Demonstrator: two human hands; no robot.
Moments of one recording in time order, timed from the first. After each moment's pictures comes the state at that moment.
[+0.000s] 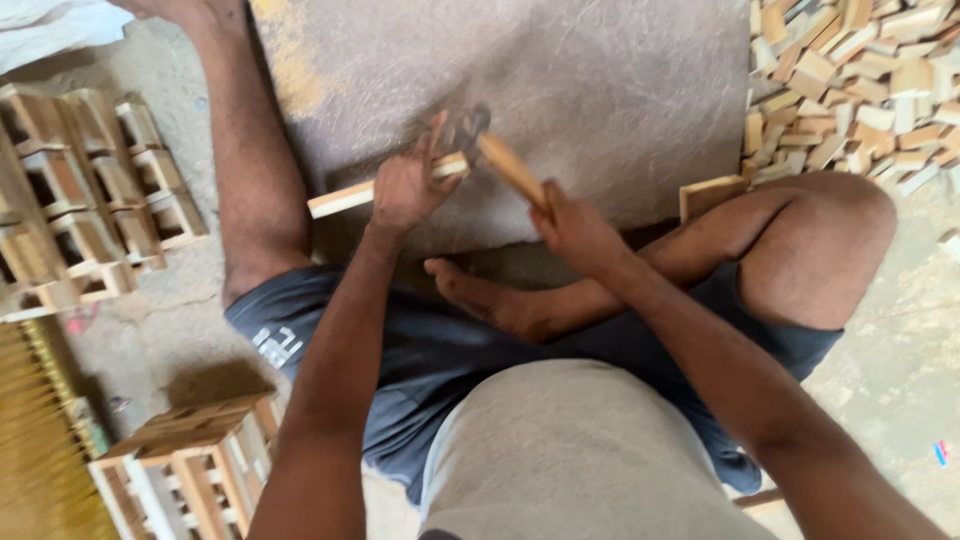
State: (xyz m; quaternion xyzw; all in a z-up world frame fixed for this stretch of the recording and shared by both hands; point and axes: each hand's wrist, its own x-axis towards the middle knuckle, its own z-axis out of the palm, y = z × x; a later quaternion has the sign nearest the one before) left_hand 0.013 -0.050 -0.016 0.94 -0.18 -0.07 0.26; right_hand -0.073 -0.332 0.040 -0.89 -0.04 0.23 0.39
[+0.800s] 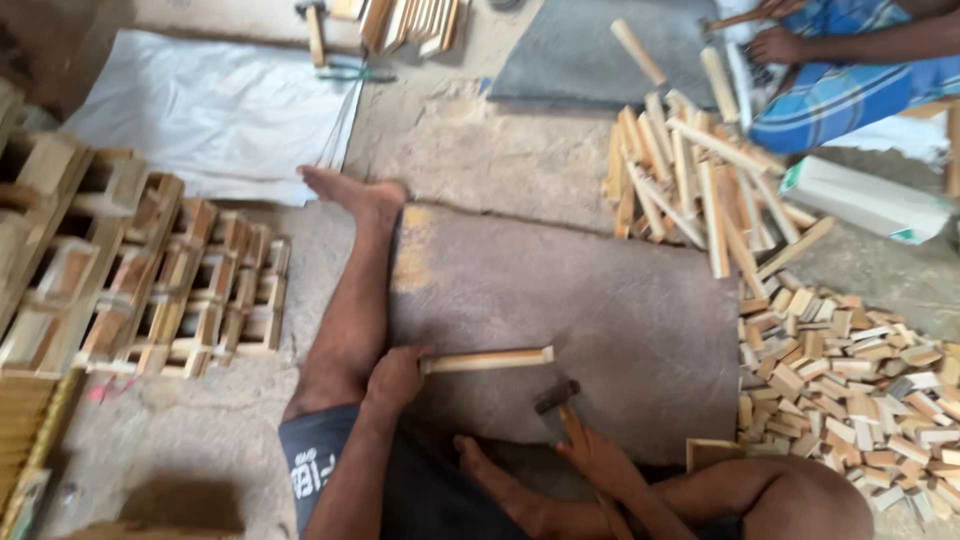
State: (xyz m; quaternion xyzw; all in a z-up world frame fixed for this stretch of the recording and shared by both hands) left_hand -0.016 0.054 -0.044 0.96 0.03 -0.02 0.29; right_hand -0.074 -0.342 -0.027 -0.87 0.04 0.29 0.40
